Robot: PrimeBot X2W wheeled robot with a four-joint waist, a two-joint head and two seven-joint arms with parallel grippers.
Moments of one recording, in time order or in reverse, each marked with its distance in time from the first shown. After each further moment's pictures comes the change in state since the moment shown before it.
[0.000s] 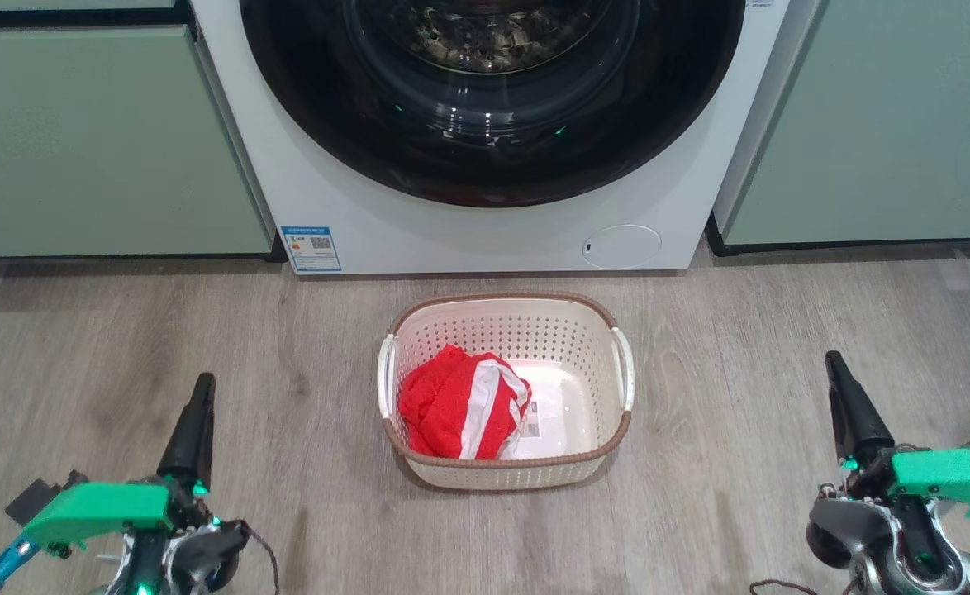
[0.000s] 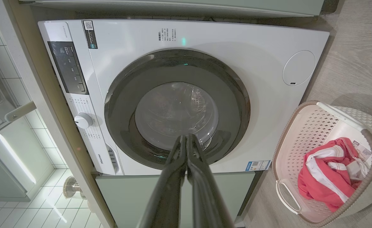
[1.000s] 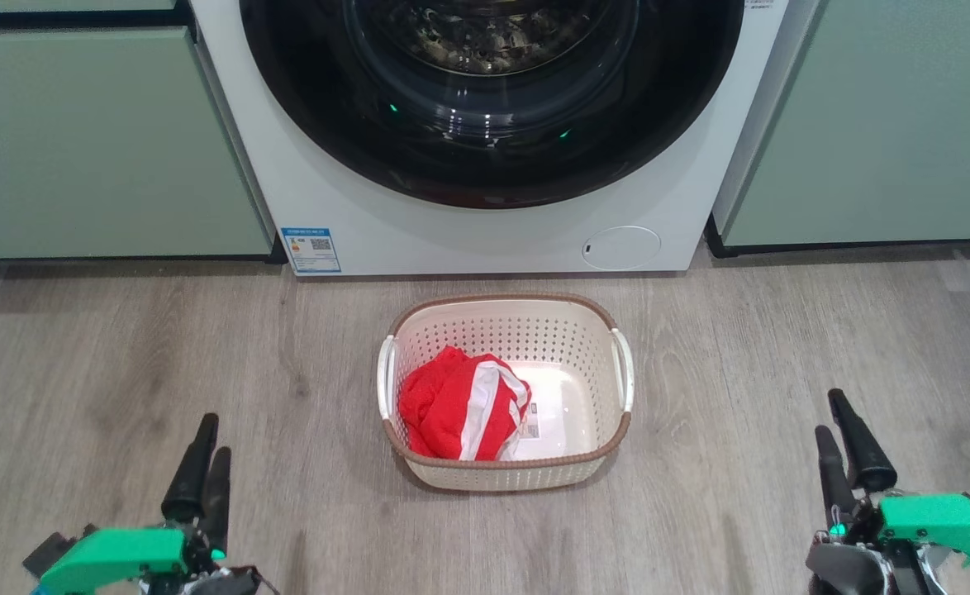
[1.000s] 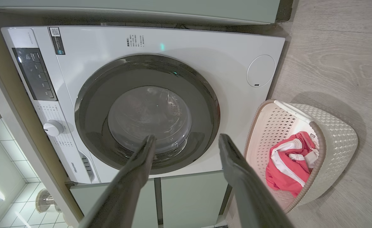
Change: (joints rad) left arm 0.060 -0.010 -0.009 0.064 0.008 0.002 -0.030; right arm 0.064 0.005 0.004 0.055 -0.022 0.000 -0.032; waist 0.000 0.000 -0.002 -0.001
